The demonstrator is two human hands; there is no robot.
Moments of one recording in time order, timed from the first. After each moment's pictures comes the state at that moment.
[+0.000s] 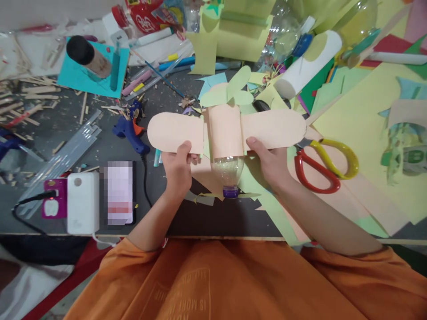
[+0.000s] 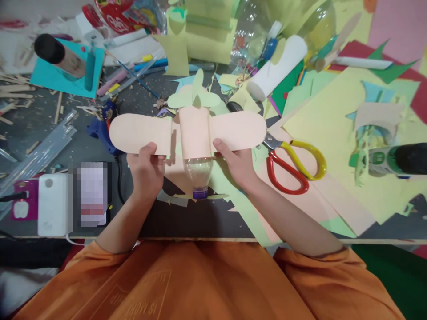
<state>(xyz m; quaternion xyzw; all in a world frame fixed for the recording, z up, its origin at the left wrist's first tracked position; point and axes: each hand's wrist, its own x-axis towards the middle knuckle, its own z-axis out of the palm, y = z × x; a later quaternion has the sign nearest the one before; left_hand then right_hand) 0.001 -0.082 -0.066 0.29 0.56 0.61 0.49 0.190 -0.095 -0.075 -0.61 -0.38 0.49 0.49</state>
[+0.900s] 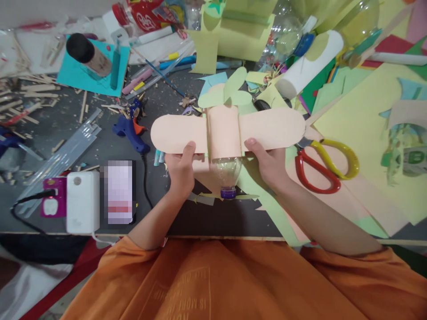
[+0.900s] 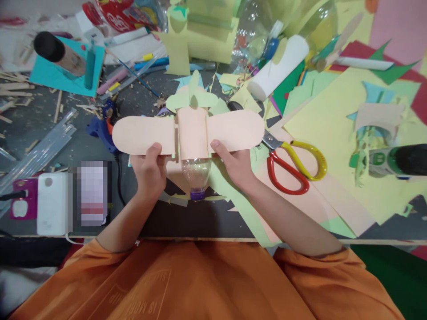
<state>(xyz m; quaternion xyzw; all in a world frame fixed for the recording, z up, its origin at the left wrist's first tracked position) 0.004 -0.087 -0.074 0.30 0.60 0.60 0.43 0.184 -0.097 -0.069 -0.60 -0.40 0.49 0.50</state>
